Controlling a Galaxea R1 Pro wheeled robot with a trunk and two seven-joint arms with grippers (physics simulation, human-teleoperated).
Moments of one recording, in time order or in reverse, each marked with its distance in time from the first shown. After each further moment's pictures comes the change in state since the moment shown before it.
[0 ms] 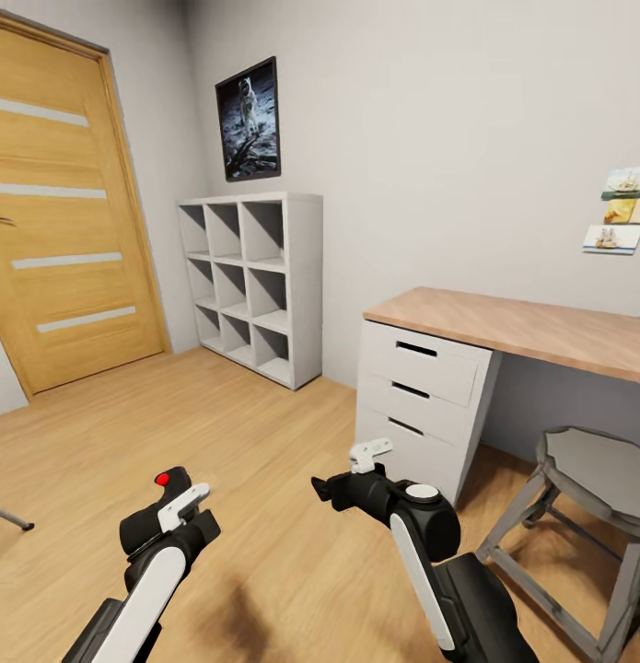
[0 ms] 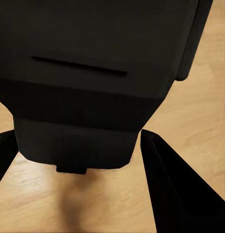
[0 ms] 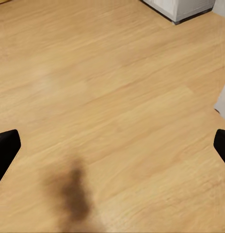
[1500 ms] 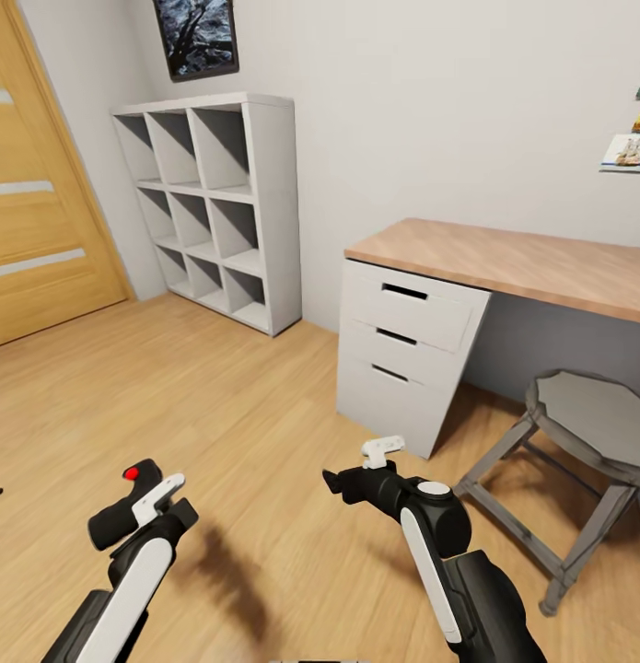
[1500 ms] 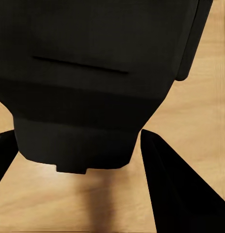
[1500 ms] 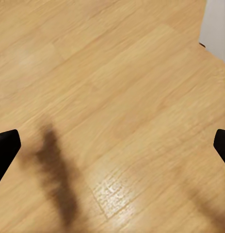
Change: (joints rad) left arm -0.018 0.022 0.068 0.024 -0.052 -0.098 -0.014; right arm 0.000 0.000 -0.062 0.000 -0.002 -0.010 0.001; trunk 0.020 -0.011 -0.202
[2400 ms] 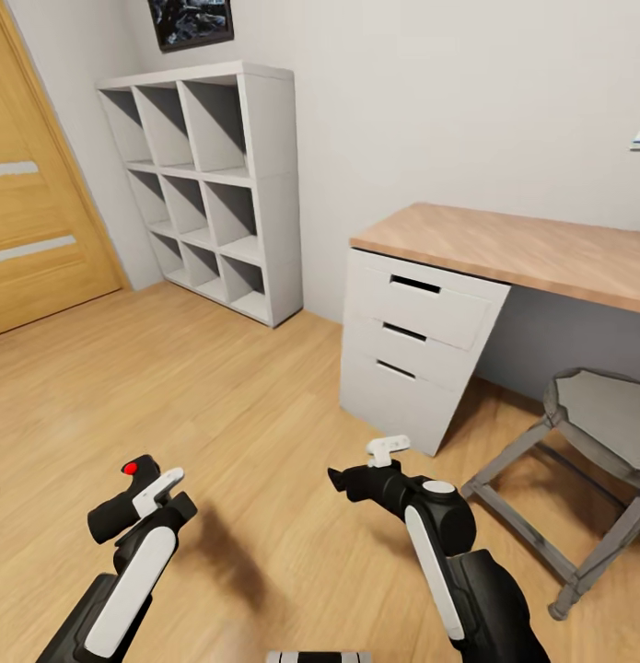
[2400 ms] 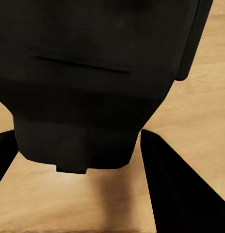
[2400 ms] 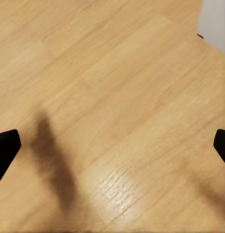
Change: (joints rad) left arm -0.051 0.008 -0.002 0.074 -0.006 -0.017 -0.003; right arm 0.000 0.000 -0.027 0.000 0.000 0.000 0.000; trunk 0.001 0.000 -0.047
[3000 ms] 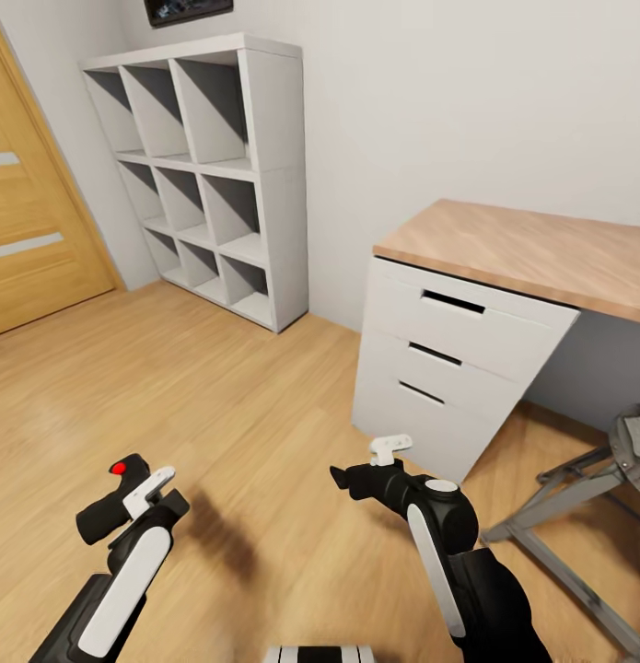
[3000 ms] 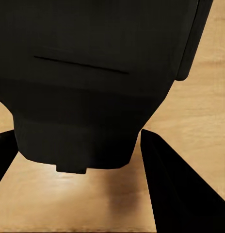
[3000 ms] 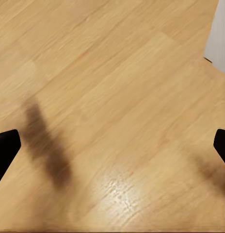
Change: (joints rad) left arm 0.000 0.022 0.002 0.003 0.005 -0.065 0.000; right arm -0.003 0.000 -0.014 0.000 0.000 0.001 0.001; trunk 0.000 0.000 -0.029
